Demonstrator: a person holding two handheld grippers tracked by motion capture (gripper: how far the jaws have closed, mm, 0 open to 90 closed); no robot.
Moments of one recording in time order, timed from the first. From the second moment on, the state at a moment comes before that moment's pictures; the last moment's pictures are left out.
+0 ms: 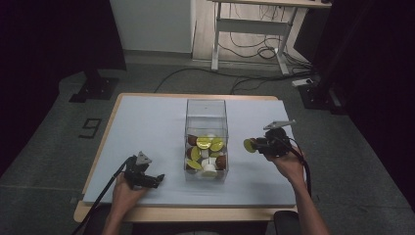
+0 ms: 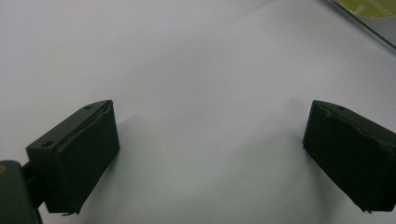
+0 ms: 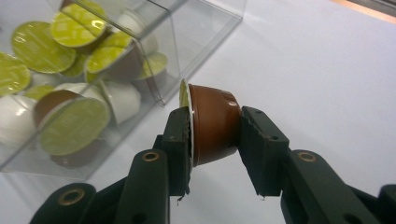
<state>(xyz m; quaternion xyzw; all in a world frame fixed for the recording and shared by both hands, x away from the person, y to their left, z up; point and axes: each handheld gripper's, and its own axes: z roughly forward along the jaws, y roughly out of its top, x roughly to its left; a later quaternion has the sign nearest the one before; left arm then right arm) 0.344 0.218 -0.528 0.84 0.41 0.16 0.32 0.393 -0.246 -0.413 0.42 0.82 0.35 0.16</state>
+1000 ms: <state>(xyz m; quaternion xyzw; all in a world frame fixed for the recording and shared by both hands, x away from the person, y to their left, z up) 0.344 0.218 -0.528 0.84 0.41 0.16 0.32 0.407 -0.259 -0.463 0.46 0.81 0.32 0.16</state>
